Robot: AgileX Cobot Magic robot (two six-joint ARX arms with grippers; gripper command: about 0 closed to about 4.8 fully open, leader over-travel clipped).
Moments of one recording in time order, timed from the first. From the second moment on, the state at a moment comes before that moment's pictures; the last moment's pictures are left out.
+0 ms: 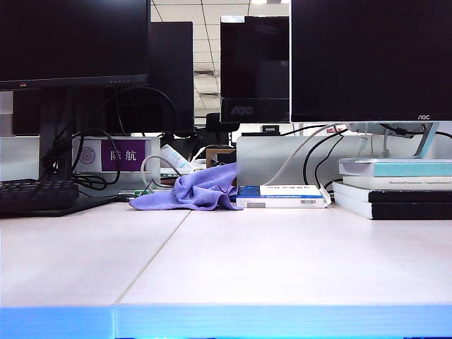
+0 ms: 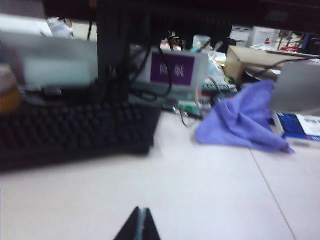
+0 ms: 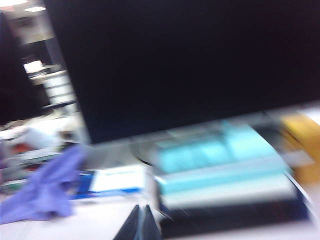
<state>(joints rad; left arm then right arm) -0.06 0.26 0.30 -0.08 -0.05 -0.07 0.14 0.29 0.51 -0.10 0.14 0.16</state>
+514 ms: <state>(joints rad) -0.24 1.06 0.77 0.07 -0.05 0.04 0.33 0.67 0.80 -0.09 -0.10 0.10</state>
